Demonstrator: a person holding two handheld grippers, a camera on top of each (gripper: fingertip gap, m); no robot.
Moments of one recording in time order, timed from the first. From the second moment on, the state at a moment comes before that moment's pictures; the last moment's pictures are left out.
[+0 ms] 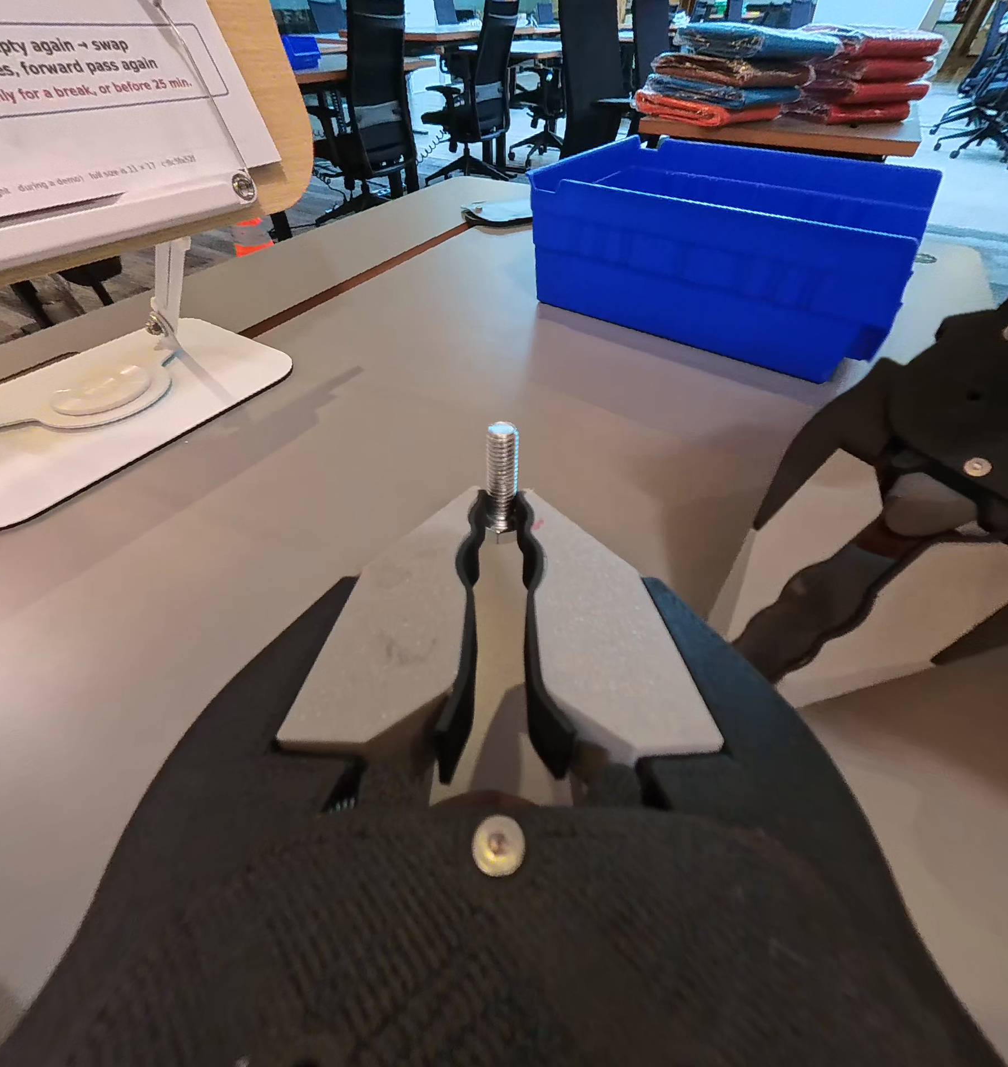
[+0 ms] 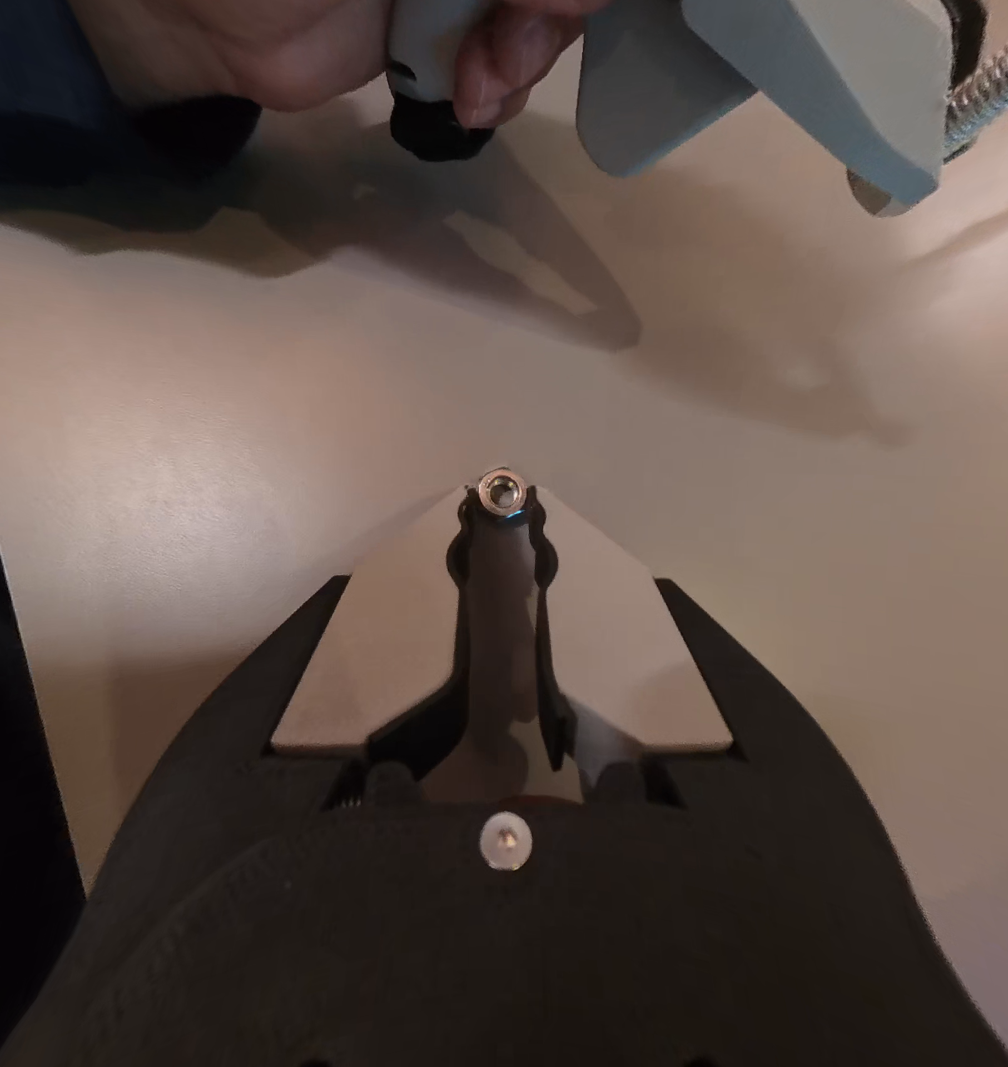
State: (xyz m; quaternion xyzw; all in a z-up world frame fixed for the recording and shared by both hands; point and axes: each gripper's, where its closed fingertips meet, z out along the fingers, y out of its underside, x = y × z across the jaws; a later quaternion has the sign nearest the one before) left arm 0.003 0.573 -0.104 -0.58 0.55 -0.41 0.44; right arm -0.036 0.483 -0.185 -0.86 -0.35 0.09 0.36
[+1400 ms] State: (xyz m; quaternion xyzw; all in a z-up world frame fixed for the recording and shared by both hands) left arm 0.011 0.507 -0.096 -0.46 0.65 -0.44 0.42; right arm -0.001 0.510 -0.070 -0.83 -0.39 0.11 0.38
